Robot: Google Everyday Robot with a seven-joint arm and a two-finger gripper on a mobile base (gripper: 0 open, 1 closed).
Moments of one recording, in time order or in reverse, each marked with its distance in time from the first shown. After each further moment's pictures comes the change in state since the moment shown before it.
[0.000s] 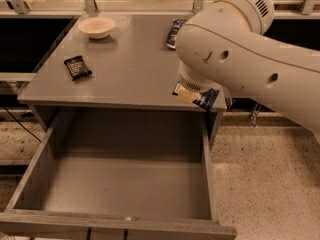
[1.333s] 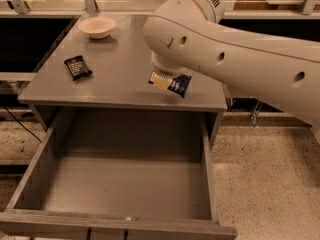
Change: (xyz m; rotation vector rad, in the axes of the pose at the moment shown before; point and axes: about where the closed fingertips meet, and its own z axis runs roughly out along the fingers) arm -0.073 -0.016 0.038 0.000 -0.080 -0.094
